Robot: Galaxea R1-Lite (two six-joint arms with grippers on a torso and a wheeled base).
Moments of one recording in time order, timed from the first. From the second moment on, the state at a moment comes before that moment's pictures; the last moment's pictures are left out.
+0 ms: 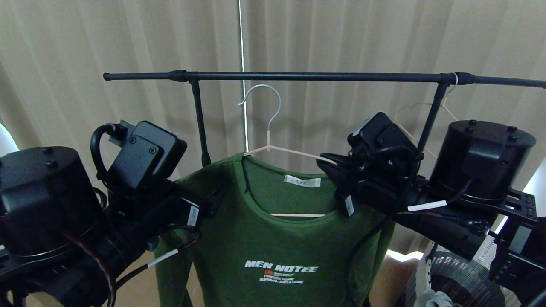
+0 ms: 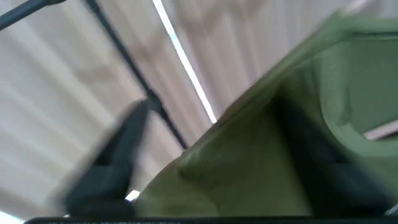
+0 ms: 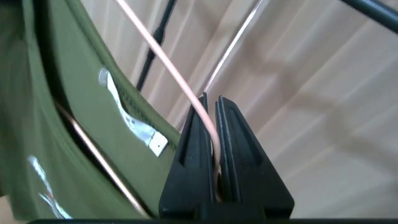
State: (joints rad) left arm -0.72 1.44 -0.55 -0.81 0.43 0.35; right arm 0.72 1.65 -0.77 -0.79 -0.13 -0.33
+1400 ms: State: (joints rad) left arm -0.60 1.27 -0.27 -0.81 0.21 0.31; right arm 0.50 1.43 -0.63 -0.79 -0.03 -0.28
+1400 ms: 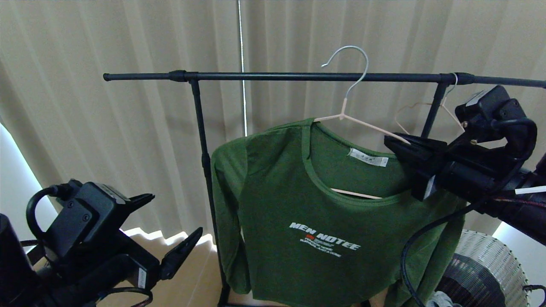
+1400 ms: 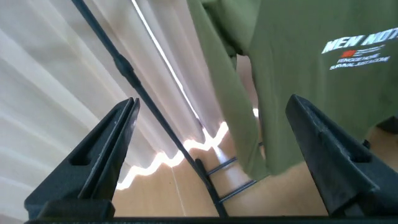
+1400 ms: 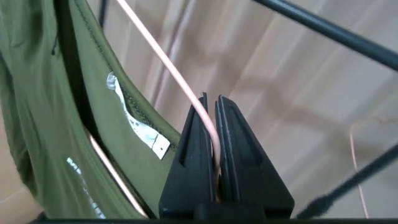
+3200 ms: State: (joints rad) left arm -0.36 1.44 -0.34 -0.81 0.20 0.28; right arm 0.44 1.36 -0.64 -0.78 0.07 -0.28
